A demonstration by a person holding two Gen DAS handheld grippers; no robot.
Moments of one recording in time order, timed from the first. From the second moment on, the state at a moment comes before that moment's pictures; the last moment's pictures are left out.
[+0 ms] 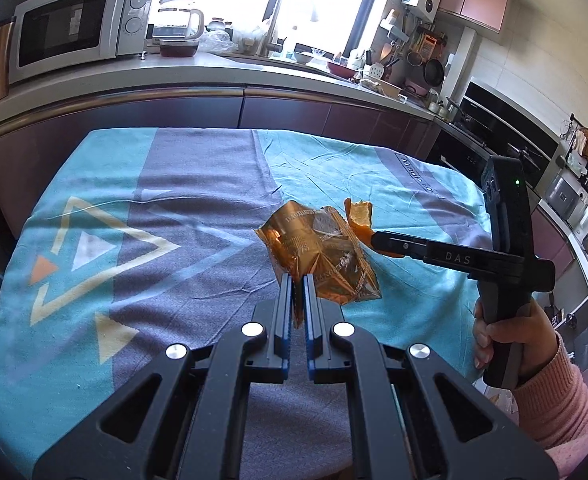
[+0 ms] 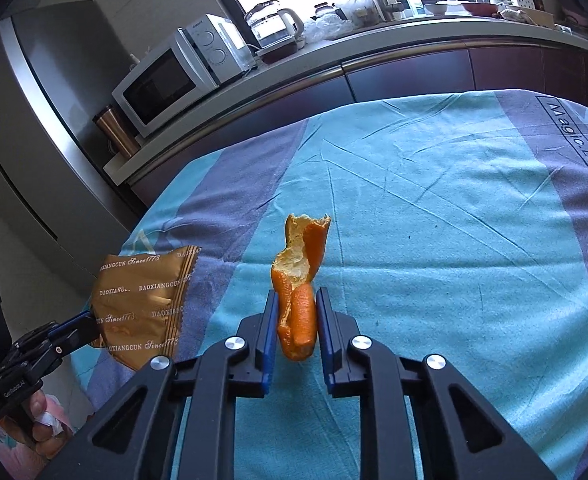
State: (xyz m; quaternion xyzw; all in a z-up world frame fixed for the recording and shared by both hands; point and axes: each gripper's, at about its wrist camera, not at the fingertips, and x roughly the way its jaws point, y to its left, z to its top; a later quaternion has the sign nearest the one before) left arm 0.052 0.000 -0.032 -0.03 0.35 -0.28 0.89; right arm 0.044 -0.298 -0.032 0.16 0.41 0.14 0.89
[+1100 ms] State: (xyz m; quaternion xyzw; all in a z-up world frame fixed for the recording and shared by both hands) left arm 0.033 0.088 -0.018 -0.07 0.33 -0.21 0.92; right arm 0.038 -0.201 0.002 0.14 0.37 0.26 0.88
